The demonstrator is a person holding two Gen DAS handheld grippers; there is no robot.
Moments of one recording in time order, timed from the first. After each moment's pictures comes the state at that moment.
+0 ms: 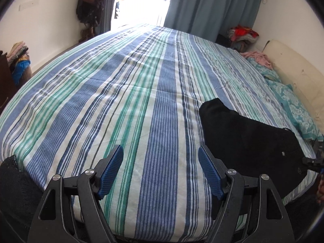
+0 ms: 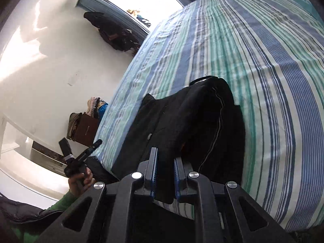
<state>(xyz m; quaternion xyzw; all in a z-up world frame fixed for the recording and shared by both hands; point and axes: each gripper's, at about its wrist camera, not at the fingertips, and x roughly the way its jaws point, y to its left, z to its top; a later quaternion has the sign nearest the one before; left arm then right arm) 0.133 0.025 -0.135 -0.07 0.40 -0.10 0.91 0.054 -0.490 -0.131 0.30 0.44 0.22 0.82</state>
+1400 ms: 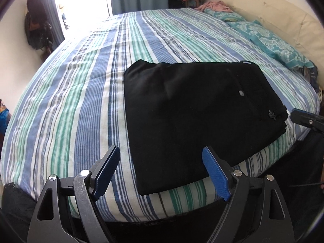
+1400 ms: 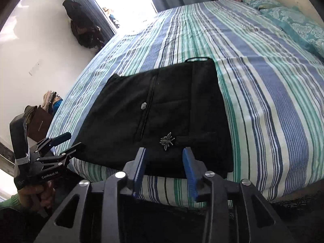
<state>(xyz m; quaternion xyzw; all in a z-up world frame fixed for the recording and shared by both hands) 0.083 -0.099 -0.137 0.10 0.44 -0.19 0.87 -0.015 -0.431 -0.139 0.20 0.41 0.07 0.89</state>
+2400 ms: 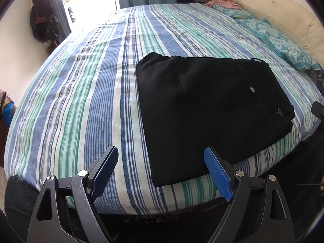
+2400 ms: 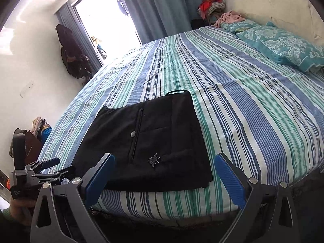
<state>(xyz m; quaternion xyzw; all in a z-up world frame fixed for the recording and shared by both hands) 0.089 -0.086 -0.143 0.10 0.47 -0.17 0.86 -0.040 -0.436 -0.120 0.21 0.33 -0.01 0.92</state>
